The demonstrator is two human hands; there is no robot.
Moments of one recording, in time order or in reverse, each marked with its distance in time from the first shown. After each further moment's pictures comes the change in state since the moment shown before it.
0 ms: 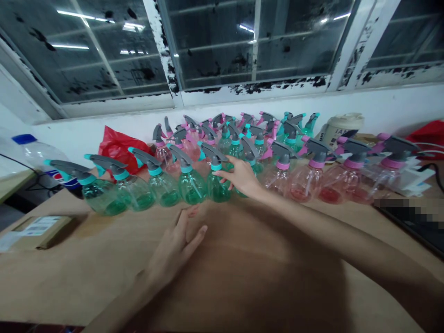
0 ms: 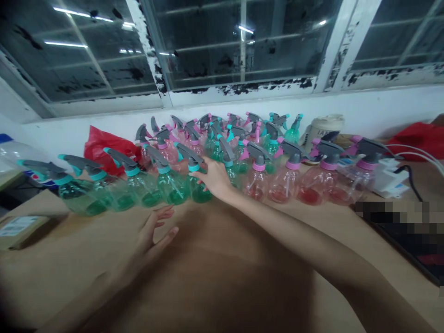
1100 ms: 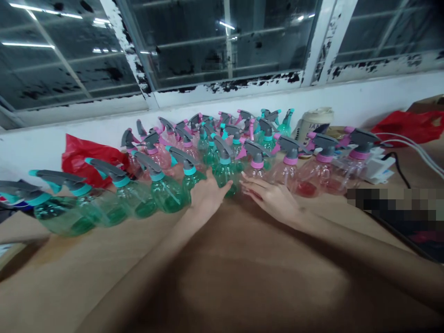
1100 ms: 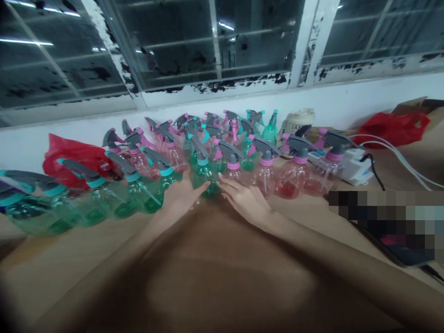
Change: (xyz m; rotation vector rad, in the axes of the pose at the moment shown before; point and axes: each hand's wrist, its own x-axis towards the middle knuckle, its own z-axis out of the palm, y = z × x) left_hand 0.144 0.101 0.061 0.450 -0.163 -0.262; right_hand -0.086 0.072 -0.092 -0.760 0.060 -0.335
